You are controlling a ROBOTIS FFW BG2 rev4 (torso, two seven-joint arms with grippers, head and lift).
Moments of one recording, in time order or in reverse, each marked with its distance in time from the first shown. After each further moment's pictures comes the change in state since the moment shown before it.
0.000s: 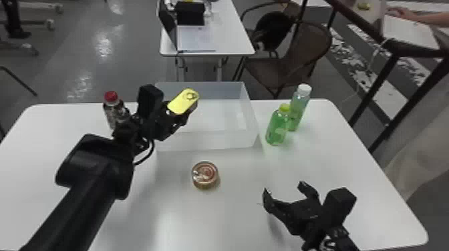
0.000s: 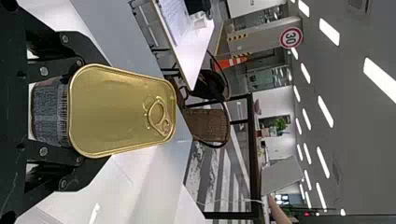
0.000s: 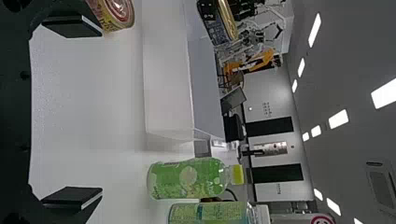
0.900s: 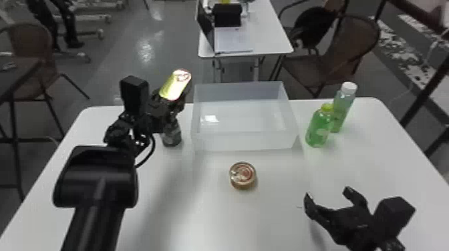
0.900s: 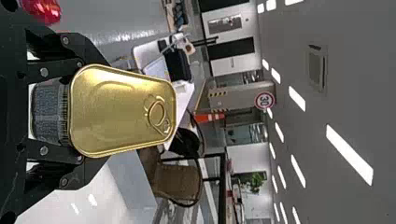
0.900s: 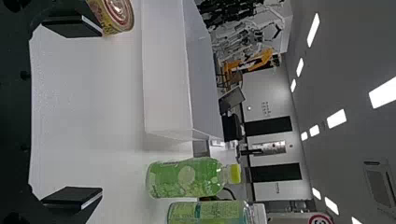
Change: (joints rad) left arm 0.324 0.017 0.186 -0.698 0.038 0.271 -0.009; right arm 0.026 0.002 -0.005 -0.031 0.000 0.000 -0.002
